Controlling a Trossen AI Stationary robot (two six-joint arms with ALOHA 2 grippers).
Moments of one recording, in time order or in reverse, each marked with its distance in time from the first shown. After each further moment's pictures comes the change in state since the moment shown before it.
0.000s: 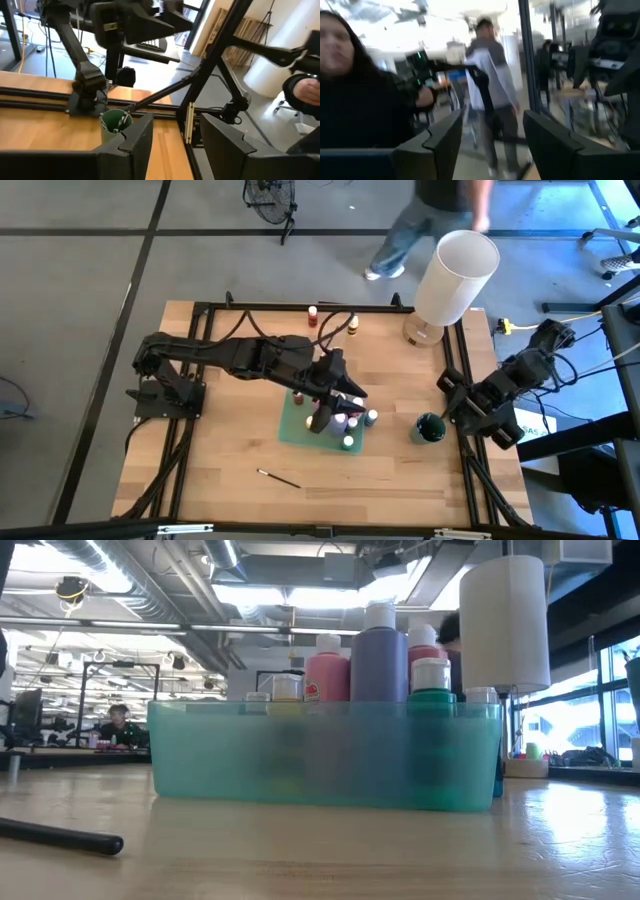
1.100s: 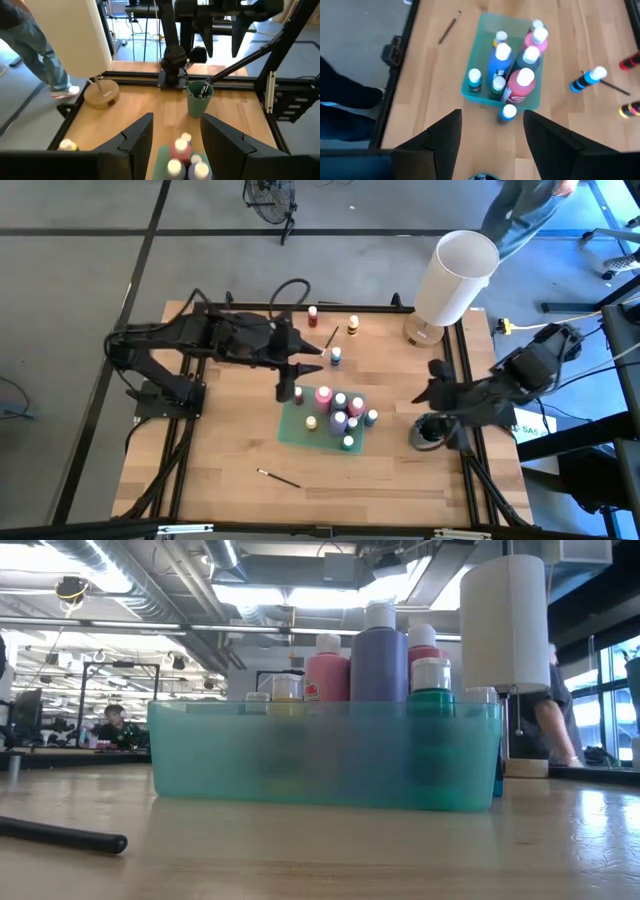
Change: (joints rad) left arm 0.031 -0.214 -0.001 -0.392 -0.323 0.201; right arm -0.076 0.660 0.890 -1.409 0.247 0.282
